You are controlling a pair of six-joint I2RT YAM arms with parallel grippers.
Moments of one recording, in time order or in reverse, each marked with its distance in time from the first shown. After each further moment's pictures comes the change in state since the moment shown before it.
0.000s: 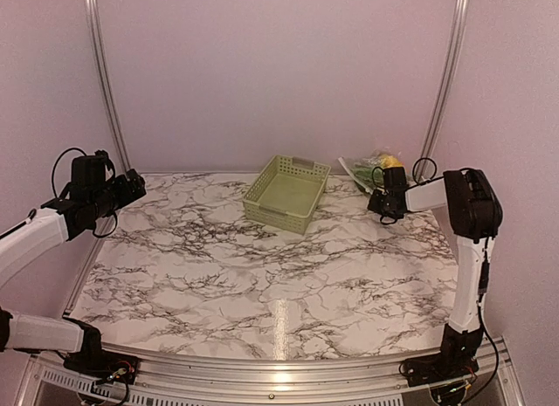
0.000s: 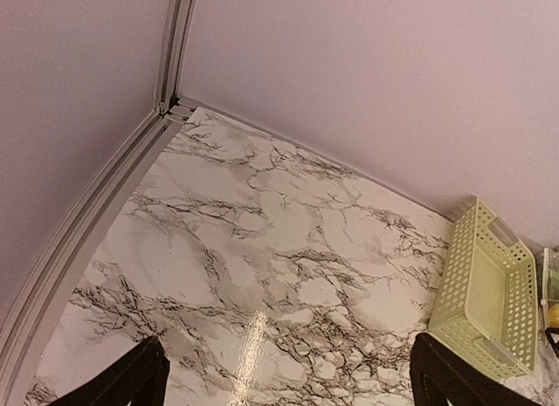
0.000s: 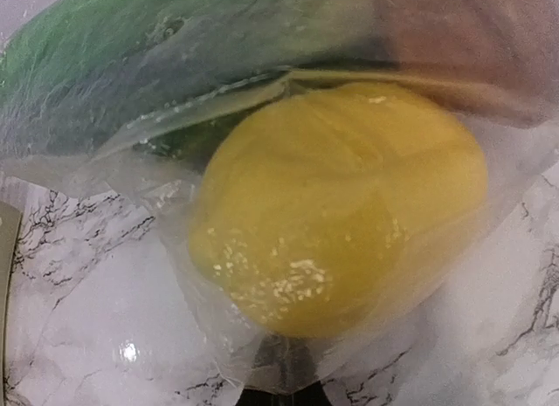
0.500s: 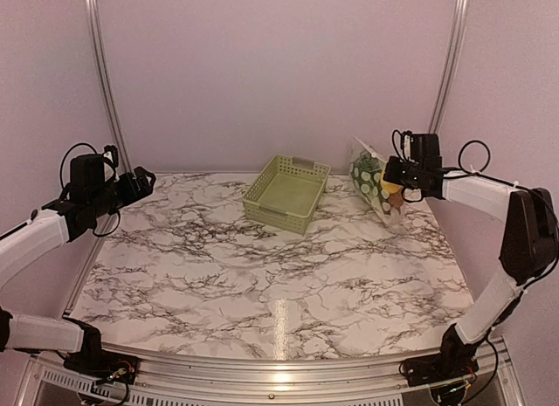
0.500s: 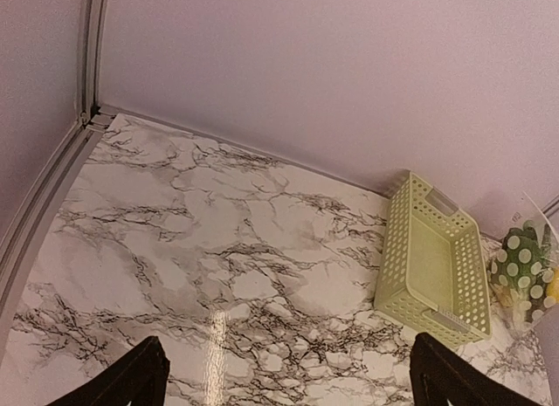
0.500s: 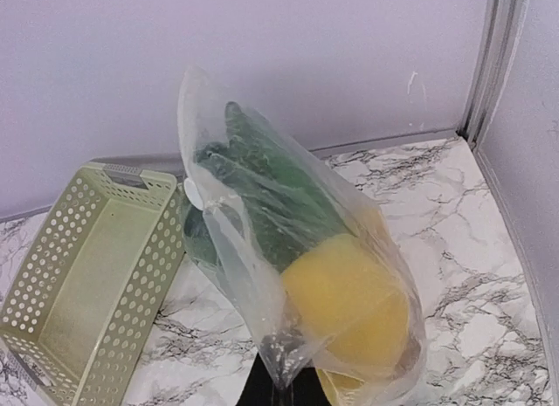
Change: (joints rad) left arm 0.000 0.002 -0.012 0.088 0.182 0.040; right arm 0.034 -0.542 -0.175 -0.137 -0.079 -0.166
